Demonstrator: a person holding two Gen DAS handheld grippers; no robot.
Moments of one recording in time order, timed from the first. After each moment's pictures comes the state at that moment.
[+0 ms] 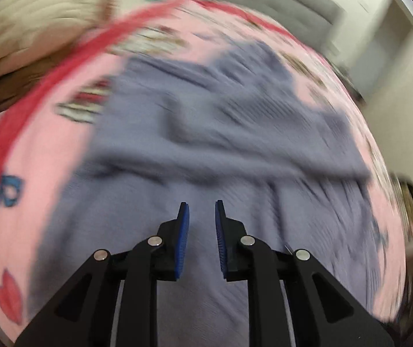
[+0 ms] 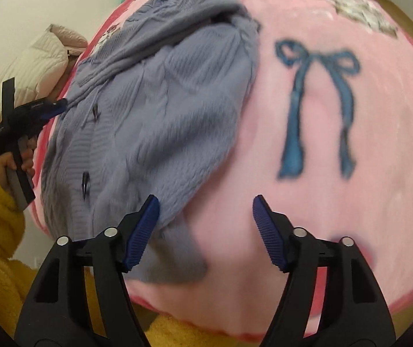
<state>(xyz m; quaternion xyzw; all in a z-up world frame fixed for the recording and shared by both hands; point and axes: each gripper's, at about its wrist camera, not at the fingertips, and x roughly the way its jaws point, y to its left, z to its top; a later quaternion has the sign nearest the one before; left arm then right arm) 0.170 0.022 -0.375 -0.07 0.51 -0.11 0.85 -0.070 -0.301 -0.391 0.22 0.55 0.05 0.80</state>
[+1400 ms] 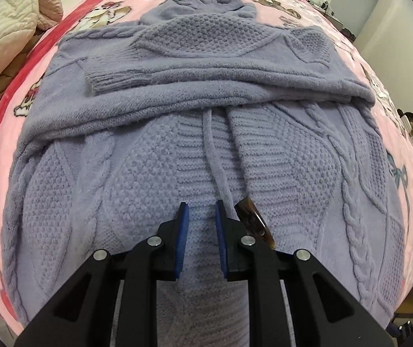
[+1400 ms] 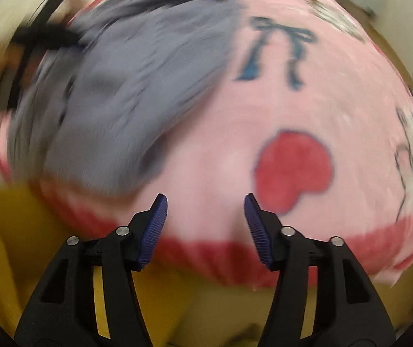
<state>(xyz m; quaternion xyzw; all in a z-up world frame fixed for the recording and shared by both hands) 0.164 -0.039 -0.401 0.03 0.57 -0.11 0.81 -0.179 -0.268 -0.392 0.00 0.57 0.02 0.82</state>
